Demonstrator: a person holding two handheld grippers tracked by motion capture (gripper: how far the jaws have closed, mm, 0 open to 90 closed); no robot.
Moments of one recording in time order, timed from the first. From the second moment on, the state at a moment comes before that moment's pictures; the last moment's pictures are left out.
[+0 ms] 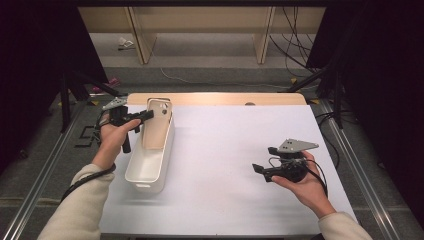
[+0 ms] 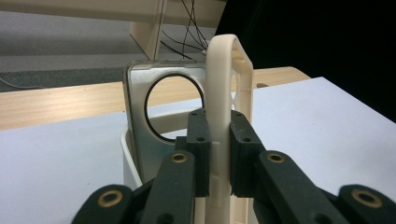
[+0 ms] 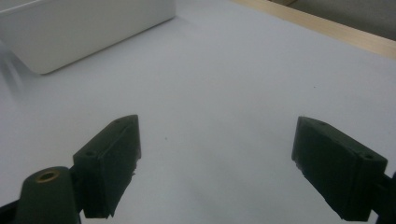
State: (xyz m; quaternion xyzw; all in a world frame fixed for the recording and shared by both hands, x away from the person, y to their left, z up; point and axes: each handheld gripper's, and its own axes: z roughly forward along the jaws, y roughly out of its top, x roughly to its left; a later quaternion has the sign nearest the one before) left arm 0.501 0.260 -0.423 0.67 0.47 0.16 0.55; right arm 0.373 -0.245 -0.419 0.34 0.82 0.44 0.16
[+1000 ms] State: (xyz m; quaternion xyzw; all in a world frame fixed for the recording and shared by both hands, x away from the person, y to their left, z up) left arm 0.510 0.261 -0.433 0.68 0.48 0.16 0.53; right arm 0.372 -0.244 -0.420 0.34 0.82 0.44 0.16
